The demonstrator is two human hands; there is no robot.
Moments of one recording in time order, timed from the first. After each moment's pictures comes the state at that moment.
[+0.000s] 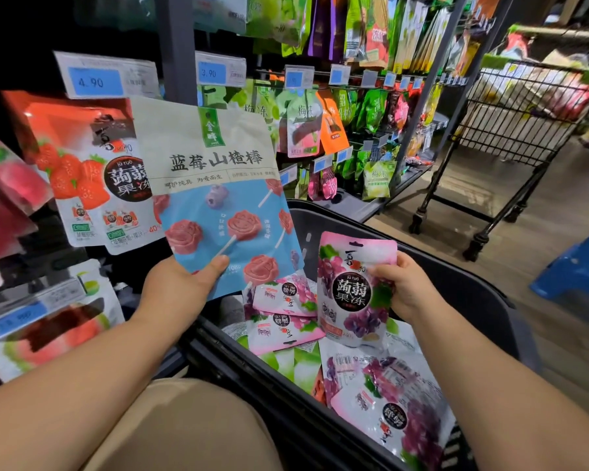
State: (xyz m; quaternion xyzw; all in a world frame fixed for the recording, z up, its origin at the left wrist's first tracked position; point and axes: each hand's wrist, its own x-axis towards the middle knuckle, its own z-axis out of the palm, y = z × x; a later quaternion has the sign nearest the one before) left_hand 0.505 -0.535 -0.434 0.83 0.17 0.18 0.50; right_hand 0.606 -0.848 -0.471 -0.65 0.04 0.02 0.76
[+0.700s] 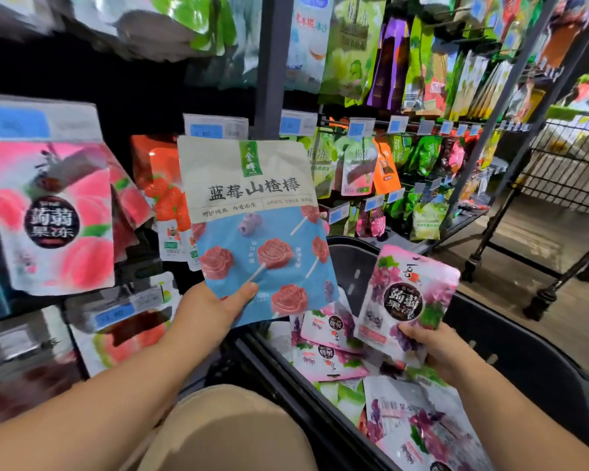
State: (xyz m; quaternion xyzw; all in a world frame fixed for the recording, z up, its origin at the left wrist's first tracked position) left_hand 0.473 -0.499 -0.427 0.81 0.15 0.20 0.53; right_hand 0.598 -0.840 -0.489 -0.73 0.05 0.13 0.67
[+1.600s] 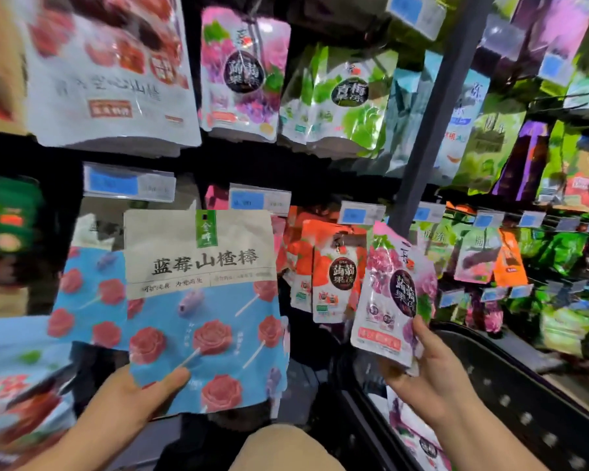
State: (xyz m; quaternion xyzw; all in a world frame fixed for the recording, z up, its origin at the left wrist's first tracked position) left_hand 0.276 -0.354 -0.439 0.76 0.29 0.27 0.52; right_hand 0.538 -0.623 -0.396 -0.38 -0.05 0.34 0.86
